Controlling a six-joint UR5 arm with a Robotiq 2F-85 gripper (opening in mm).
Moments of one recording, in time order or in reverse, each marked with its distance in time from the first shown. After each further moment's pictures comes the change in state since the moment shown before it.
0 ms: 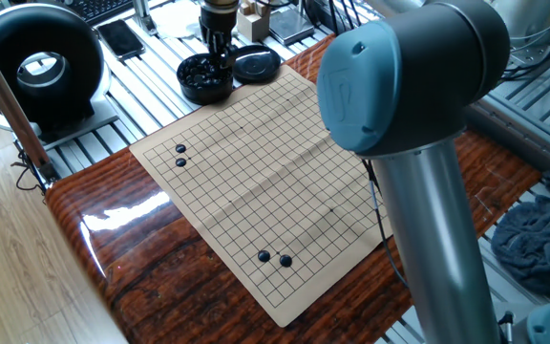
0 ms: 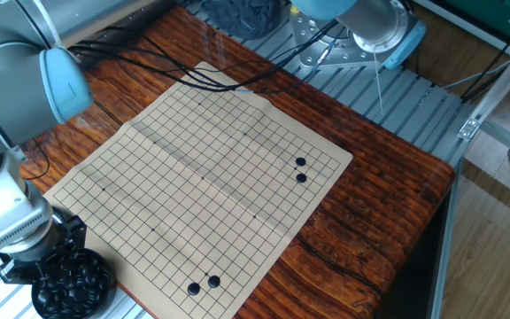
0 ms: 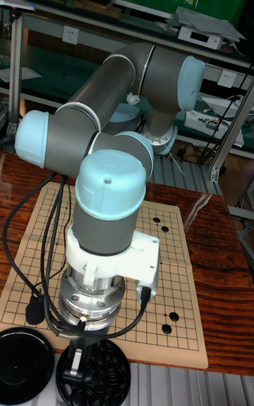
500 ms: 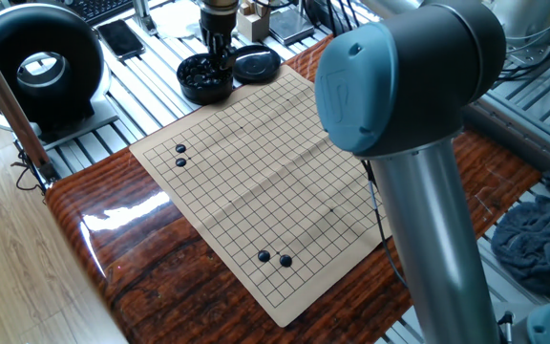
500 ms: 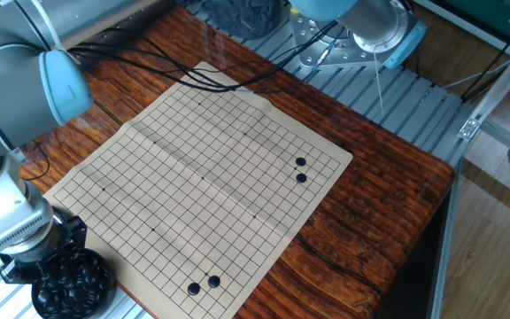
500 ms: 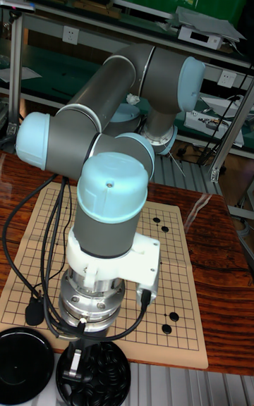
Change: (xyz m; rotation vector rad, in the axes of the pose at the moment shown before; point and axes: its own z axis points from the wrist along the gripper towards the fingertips) arm 0.002 0.000 0.002 -0.002 0.013 0.005
